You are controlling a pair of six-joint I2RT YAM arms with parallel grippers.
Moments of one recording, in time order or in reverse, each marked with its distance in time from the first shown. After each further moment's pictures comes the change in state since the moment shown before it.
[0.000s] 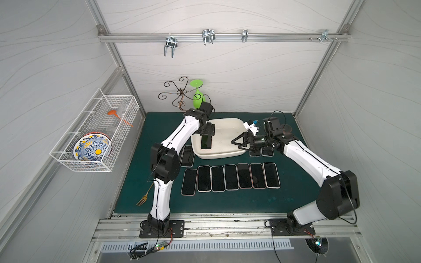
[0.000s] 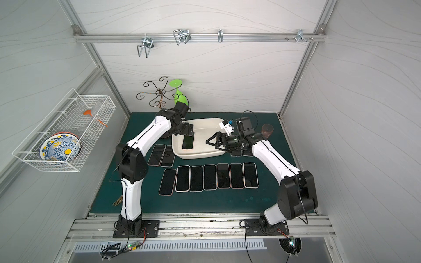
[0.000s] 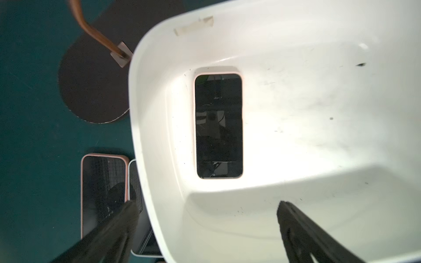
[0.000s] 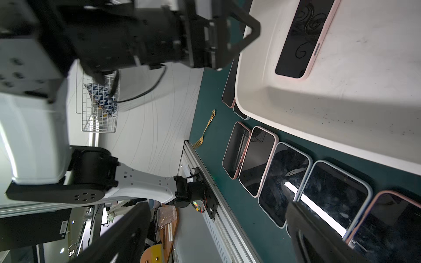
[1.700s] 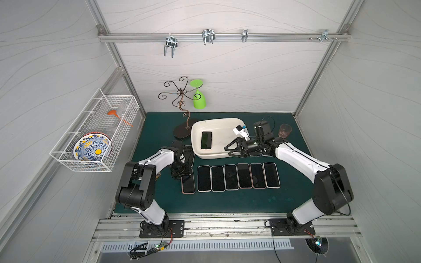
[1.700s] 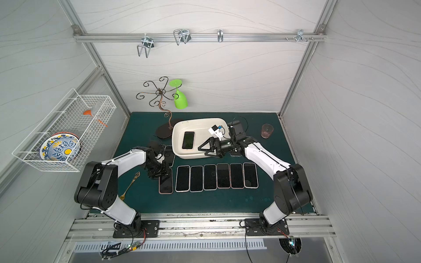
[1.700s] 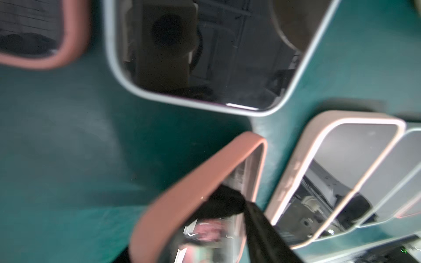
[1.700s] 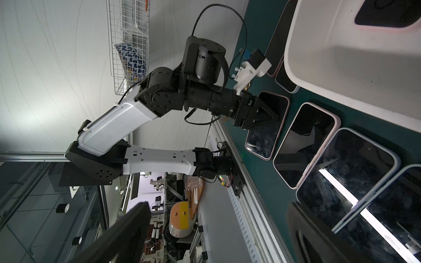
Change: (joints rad) left arm 0.251 -0.571 -1.168 0.301 0.407 -0.052; right arm 0.092 0.080 -0.065 0.179 -0.205 0.084
